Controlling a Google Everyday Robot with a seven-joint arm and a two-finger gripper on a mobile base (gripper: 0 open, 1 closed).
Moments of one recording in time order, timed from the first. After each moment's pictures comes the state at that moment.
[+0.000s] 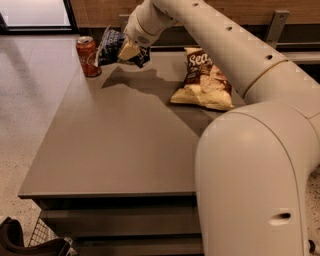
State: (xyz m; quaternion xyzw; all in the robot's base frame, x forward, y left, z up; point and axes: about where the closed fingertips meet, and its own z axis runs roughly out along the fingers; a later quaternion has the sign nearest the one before) arm 0.787 0.097 0.915 -0.68 0.61 0.03 0.40
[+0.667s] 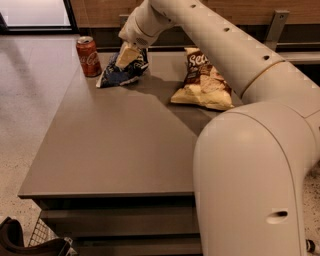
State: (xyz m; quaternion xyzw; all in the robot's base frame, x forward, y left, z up) arm 0.787 0.101 0.910 -0.68 0.61 0.04 0.40
